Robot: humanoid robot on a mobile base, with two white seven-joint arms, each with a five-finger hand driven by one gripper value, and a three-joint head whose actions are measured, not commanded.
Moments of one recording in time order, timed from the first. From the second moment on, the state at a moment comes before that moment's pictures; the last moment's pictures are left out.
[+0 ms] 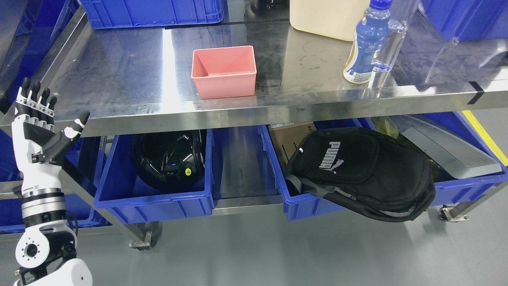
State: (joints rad) left arm -0.43 0.00 0.42 -1.59 0.17 -0.15 -0.21; right arm 0.00 0.00 0.00 0.00 0.00 0.02 -0.04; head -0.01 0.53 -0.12
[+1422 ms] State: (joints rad) left arm -1.02 0.29 0.01 -1.34 -0.19 -0.06 -0.82; right arm 0.00 0.00 0.00 0.00 0.00 0.02 -0.04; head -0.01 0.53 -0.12
